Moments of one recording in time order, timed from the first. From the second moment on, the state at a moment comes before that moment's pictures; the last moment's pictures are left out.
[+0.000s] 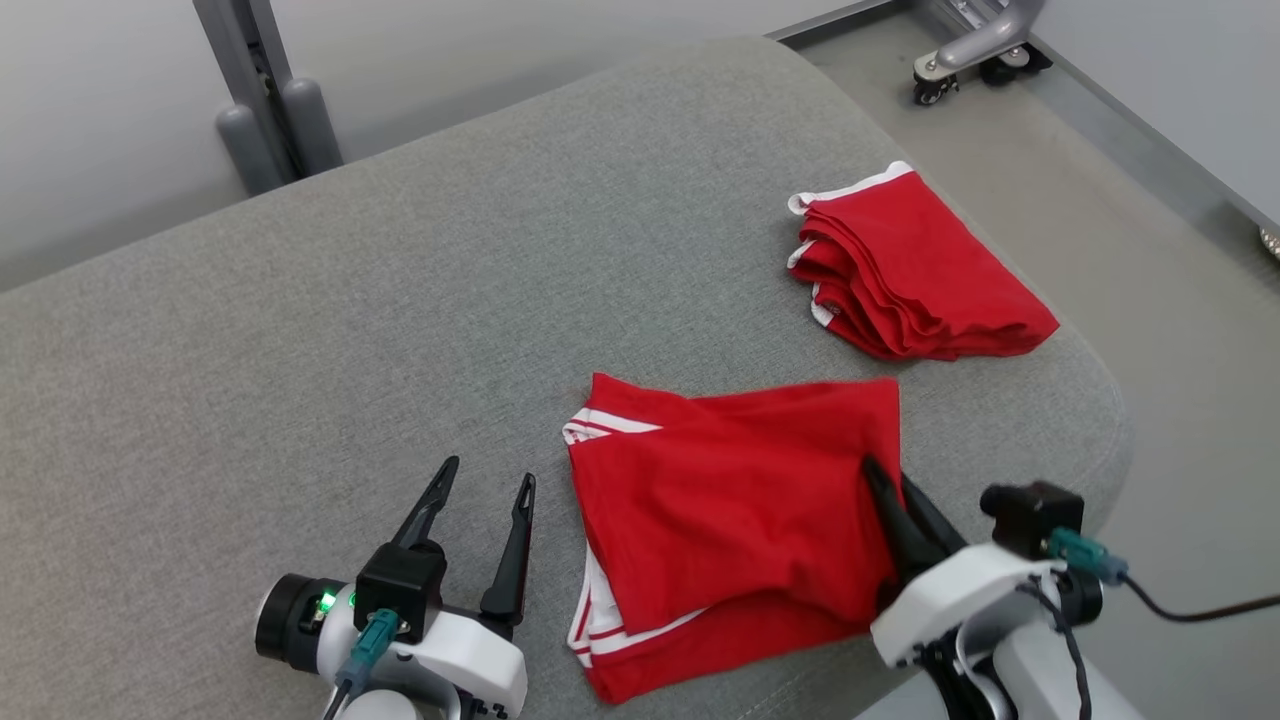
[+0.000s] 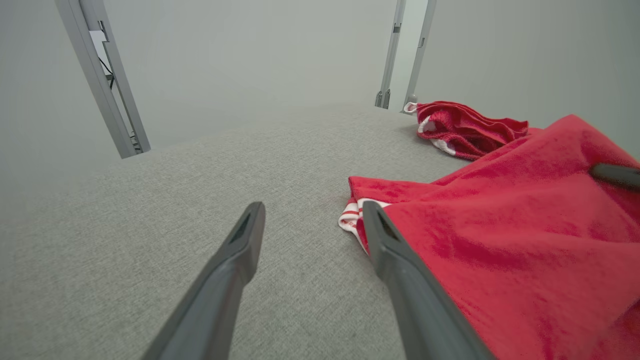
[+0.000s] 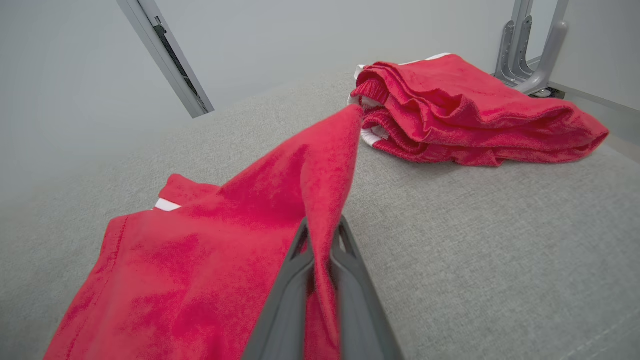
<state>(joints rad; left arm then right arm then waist) -0.15 0.05 -0.29 0.35 -0.10 0.04 -0.26 -0.32 -0.05 0.35 0.64 0.47 0.13 -0.26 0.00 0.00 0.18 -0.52</state>
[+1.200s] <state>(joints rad) -0.21 0.05 -0.27 0.34 -0.05 0.03 -0.26 -0.85 -0.40 -0.35 1.00 -0.08 0.13 -0.26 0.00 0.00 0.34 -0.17</state>
